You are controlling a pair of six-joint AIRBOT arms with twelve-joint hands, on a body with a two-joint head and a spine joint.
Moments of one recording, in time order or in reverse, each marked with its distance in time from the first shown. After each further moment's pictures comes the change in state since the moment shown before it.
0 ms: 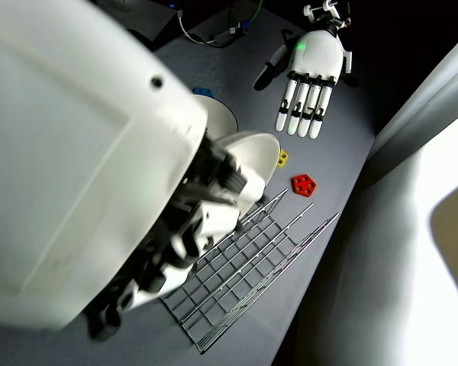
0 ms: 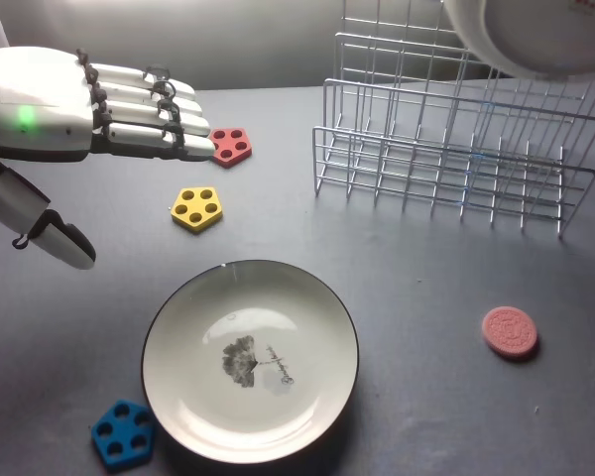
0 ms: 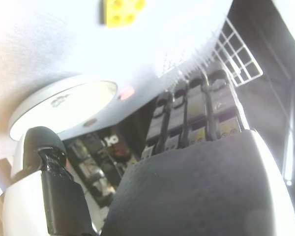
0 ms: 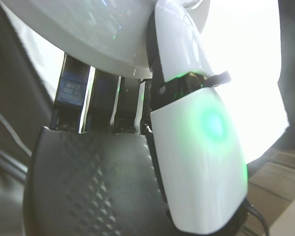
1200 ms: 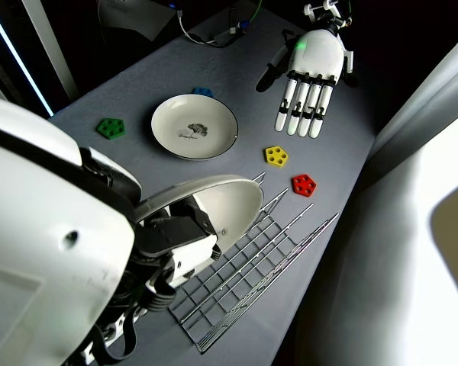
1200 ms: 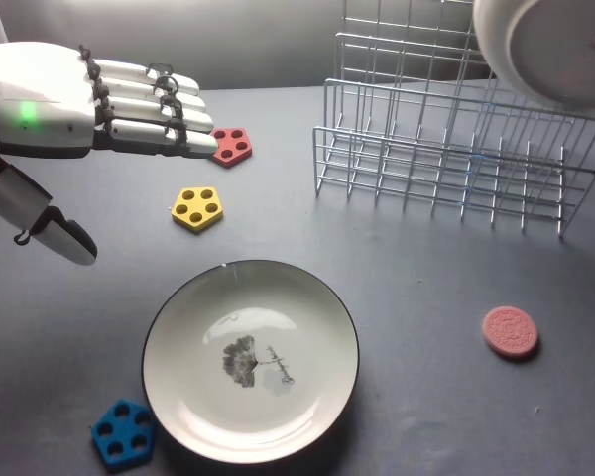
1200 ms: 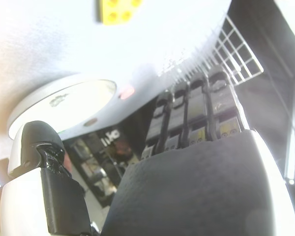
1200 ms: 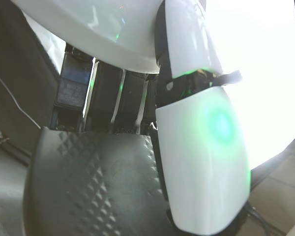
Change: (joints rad) left arm -0.016 -0.001 0.000 0.011 -0.004 0.001; right arm -0.077 0.062 0.038 0.098 0.067 -0.035
